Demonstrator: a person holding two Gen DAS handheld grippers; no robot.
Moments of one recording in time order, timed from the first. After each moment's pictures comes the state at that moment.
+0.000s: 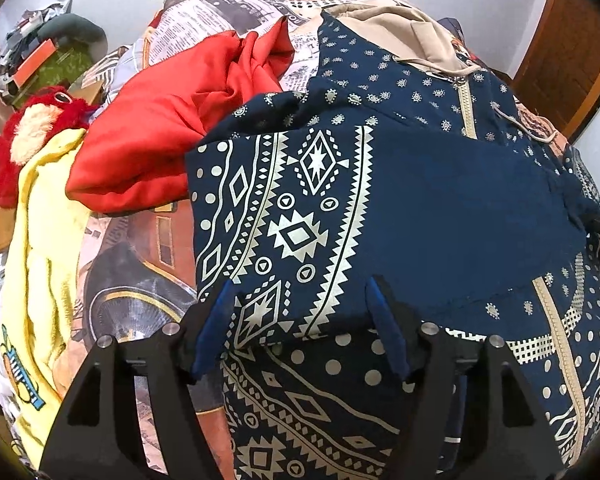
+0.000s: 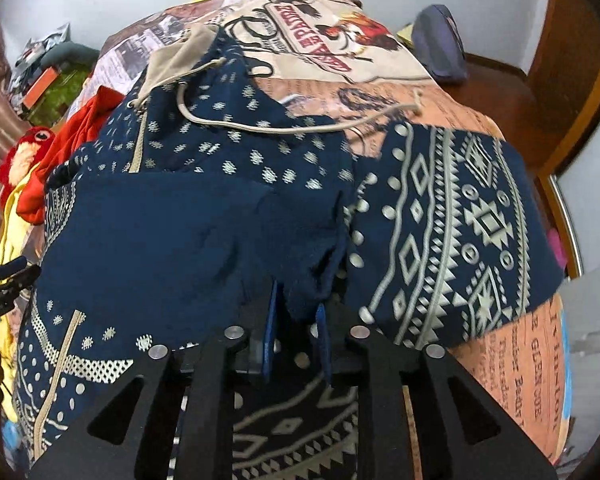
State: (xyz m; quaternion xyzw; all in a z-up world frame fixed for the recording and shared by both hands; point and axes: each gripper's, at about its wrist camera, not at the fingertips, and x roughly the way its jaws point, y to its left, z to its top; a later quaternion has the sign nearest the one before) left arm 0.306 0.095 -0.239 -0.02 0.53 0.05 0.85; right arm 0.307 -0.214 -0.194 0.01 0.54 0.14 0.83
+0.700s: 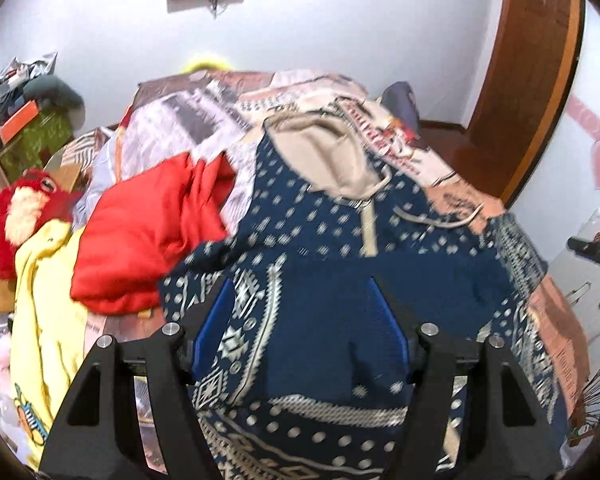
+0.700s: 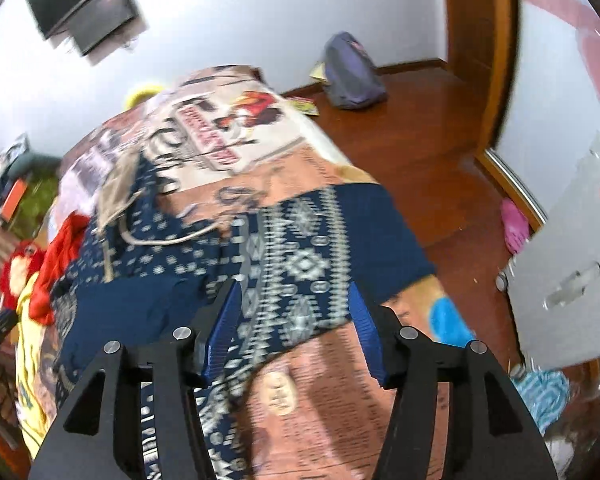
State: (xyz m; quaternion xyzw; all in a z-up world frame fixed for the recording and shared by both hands) left arm 0.318 0.045 -0.132 -0.02 0.41 -0.02 0.91; right arm 0.299 -0.347 -0.137 0.14 0.48 0.02 0.87
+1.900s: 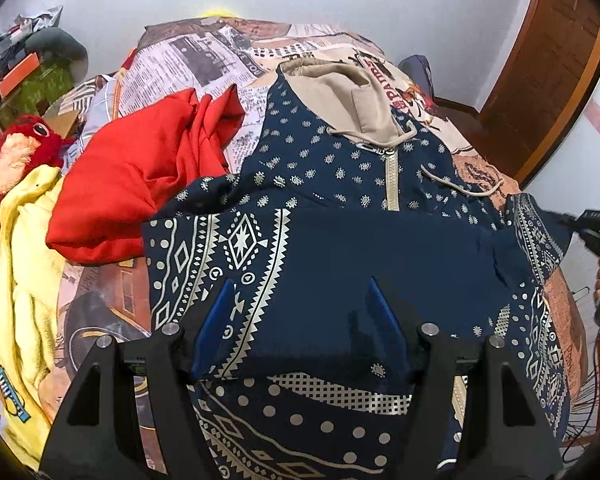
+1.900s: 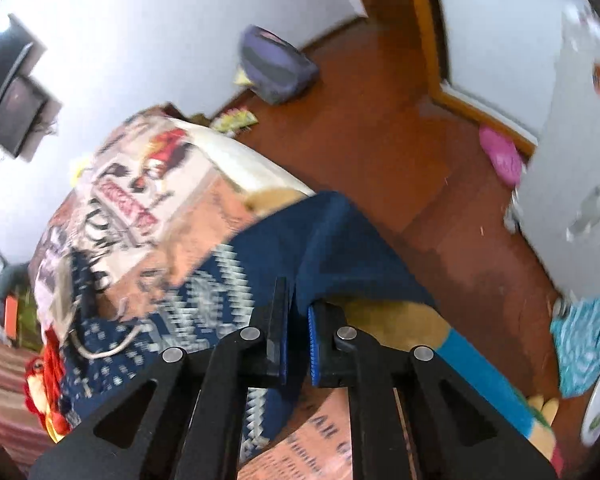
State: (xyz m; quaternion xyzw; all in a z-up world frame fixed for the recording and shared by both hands) left arm 0.320 0.059 -0.181 -0.06 0.47 0.00 0.88; right arm 0.352 -0.388 -0.164 0.26 0.45 -0.04 0.85
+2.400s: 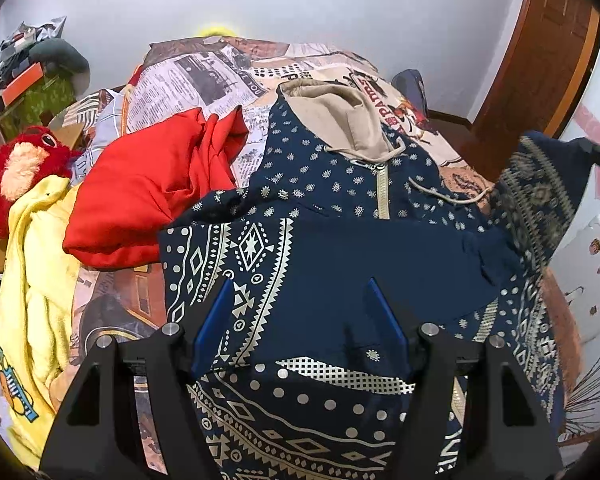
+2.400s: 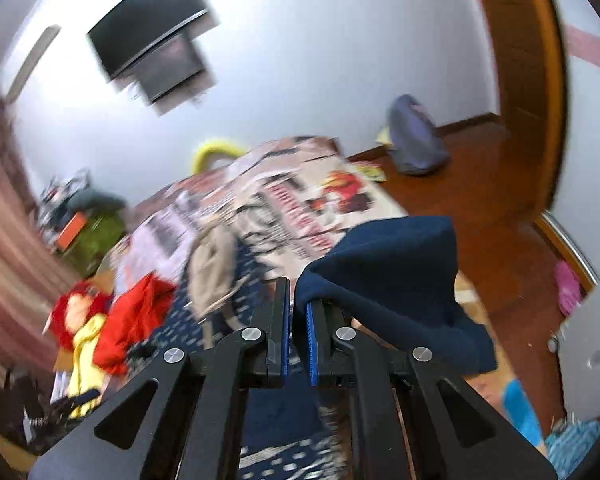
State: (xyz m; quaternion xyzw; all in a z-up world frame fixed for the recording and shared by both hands) left arm 0.297 0.066 -0.160 -0.06 0.45 -0.01 0.89; right arm 0.316 -0.254 -0.048 0.15 0.37 0.16 0.90
